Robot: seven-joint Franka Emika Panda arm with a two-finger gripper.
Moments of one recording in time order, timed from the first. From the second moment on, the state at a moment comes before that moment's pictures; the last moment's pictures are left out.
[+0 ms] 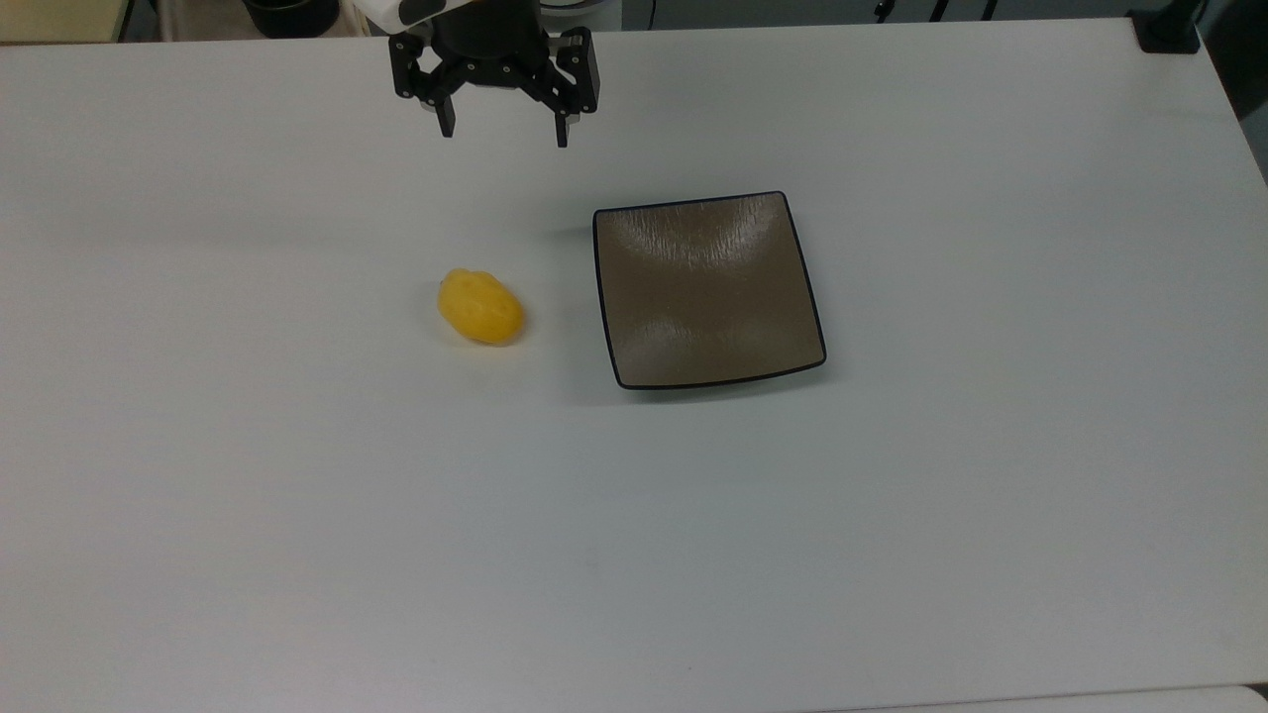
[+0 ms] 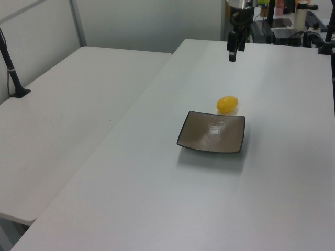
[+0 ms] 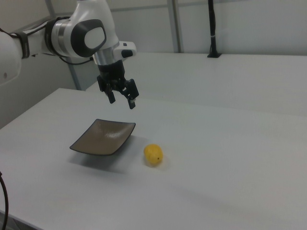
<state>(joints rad) 0.07 0.11 0.00 -1.64 -0.01 1.80 0.09</state>
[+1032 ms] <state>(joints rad) 0.08 0.12 0.00 -1.66 -0.01 1.80 0.02</state>
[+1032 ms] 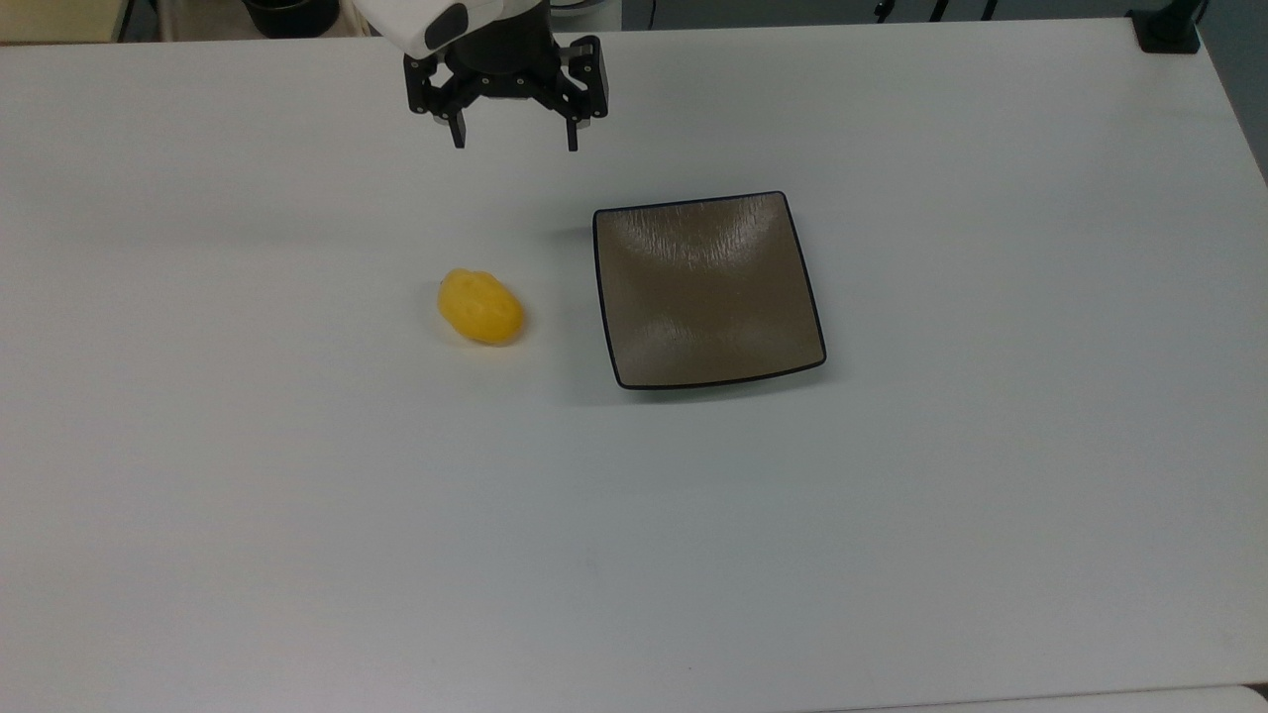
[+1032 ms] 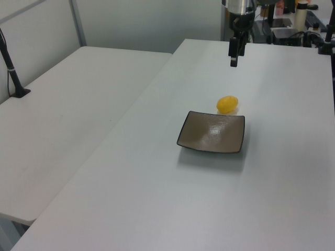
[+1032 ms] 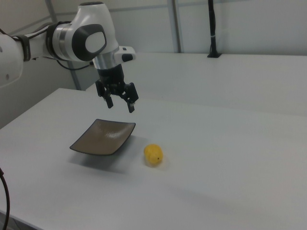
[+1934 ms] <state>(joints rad) 0.07 0.17 -0.01 -1.73 -0.11 1.97 -0.42</state>
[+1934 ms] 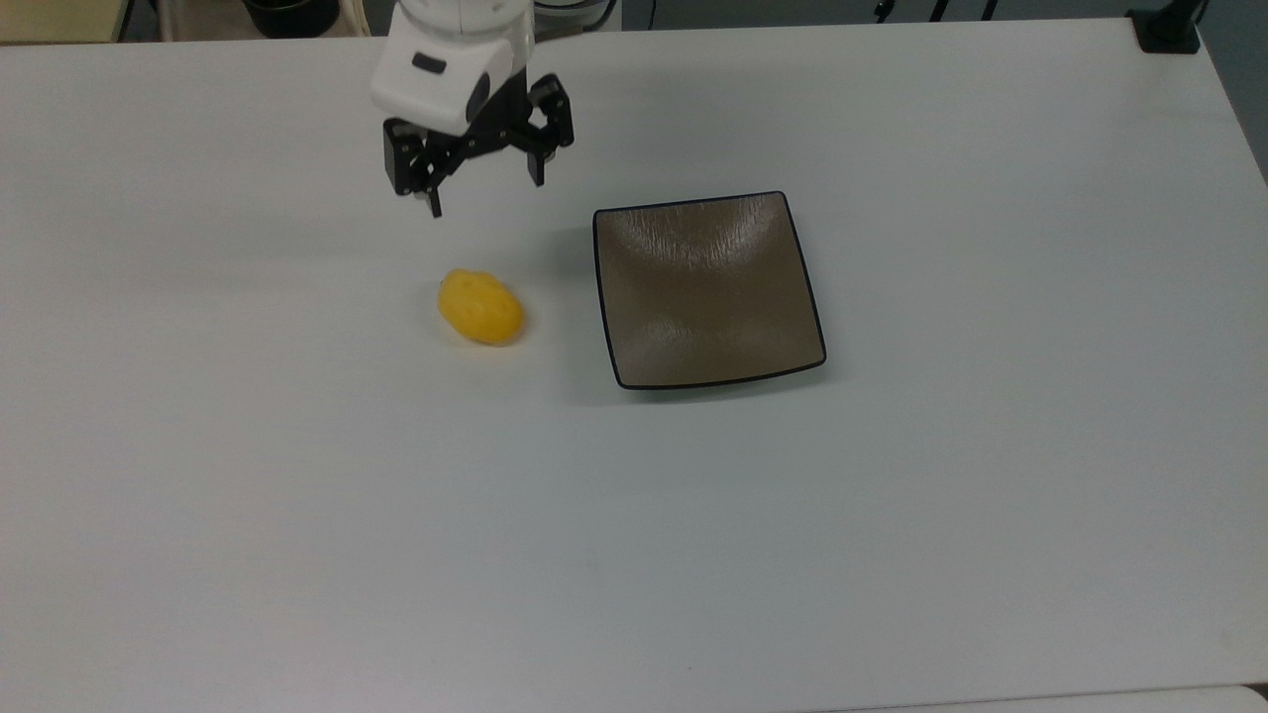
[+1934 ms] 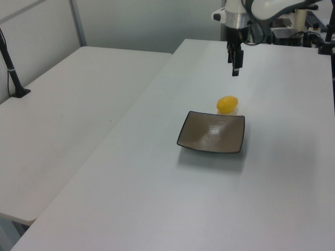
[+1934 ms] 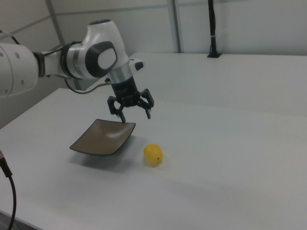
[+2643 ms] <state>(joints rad) 0.07 0.34 -0.01 -1.80 -0.31 2.17 -0.51</state>
